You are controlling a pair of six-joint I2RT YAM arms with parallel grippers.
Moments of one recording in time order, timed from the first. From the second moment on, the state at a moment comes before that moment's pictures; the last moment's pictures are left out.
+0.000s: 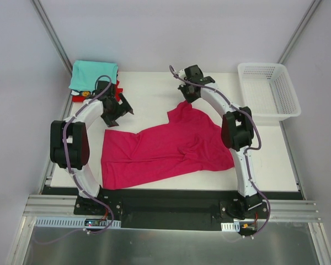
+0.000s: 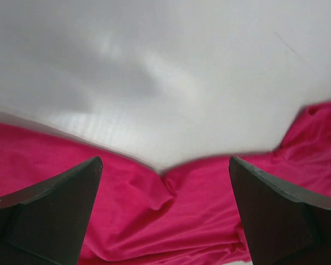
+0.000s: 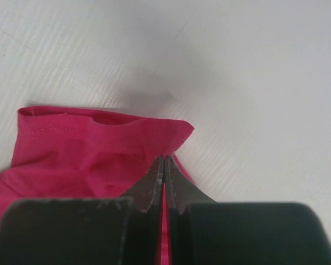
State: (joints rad) left arm -0.09 1.78 1.28 -0.56 0.20 -0.68; right arm 0.44 2.37 2.13 -0.72 0.00 -0.25
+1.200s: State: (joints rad) left arm 0.08 1.84 1.24 -0.65 0.05 -0.74; right arm 0.43 2.26 2.04 -0.73 -0.01 -0.21
